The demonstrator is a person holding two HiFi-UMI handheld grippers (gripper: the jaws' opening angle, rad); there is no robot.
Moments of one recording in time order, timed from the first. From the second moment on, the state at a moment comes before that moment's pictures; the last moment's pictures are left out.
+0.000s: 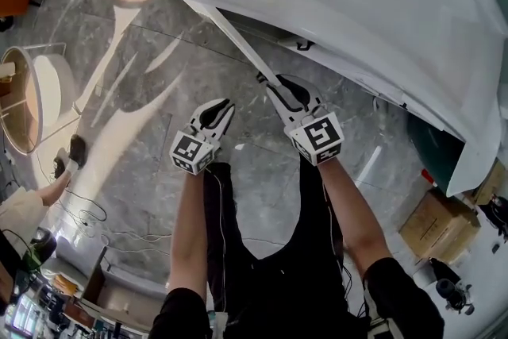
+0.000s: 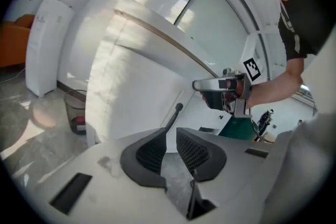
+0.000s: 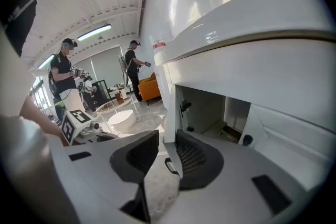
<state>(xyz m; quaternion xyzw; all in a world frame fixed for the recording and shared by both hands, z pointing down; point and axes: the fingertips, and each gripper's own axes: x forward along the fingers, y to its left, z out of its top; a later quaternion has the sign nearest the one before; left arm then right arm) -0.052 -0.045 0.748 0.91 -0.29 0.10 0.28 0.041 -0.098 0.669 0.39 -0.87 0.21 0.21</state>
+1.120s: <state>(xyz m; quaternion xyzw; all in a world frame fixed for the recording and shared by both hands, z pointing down) -0.205 -0.006 0.602 0.83 -0.50 0.02 0.23 -0.169 -0.056 0.679 0.29 -0.91 0.19 0.22</state>
